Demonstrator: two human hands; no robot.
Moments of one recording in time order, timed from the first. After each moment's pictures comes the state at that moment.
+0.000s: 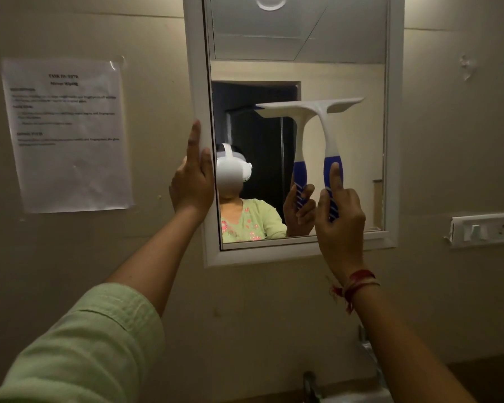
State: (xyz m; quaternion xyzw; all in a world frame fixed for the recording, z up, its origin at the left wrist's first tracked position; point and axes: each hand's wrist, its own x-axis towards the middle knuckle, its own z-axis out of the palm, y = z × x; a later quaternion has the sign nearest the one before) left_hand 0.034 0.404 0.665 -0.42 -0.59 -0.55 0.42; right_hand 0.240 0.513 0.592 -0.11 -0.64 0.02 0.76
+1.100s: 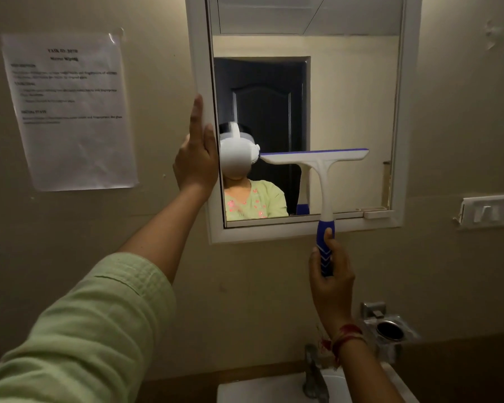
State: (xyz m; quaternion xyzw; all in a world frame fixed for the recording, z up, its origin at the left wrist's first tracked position) left_hand 0.040 0.403 0.666 -0.41 -0.60 -0.55 0.41; right_hand 0.232 0.495 0.461 -0.15 -0.65 0.24 0.70
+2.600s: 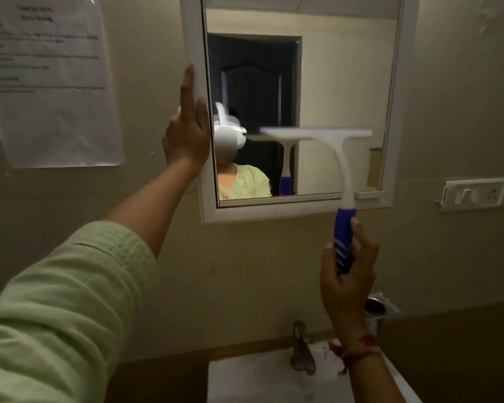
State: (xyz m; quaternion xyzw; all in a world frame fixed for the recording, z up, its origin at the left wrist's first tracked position) left_hand 0.037 0.400 0.667 -0.43 -0.60 -0.54 0.40; right_hand 0.272 0.452 0.466 -0.14 -0.62 0.22 0.74
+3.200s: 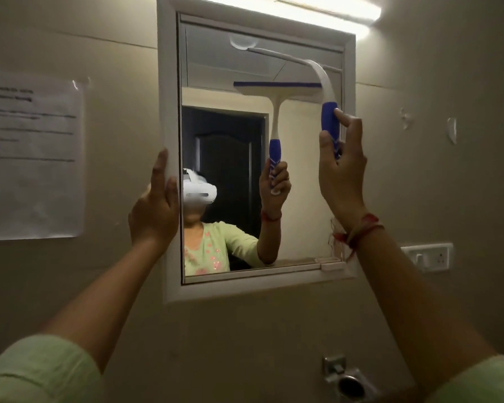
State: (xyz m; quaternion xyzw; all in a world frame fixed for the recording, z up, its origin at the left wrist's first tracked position) left_hand 0.030 0.408 0.664 -0.42 -0.57 -0.55 0.45; right_hand 0.289 0.513 0.729 -0.11 -0.62 0.07 0.77
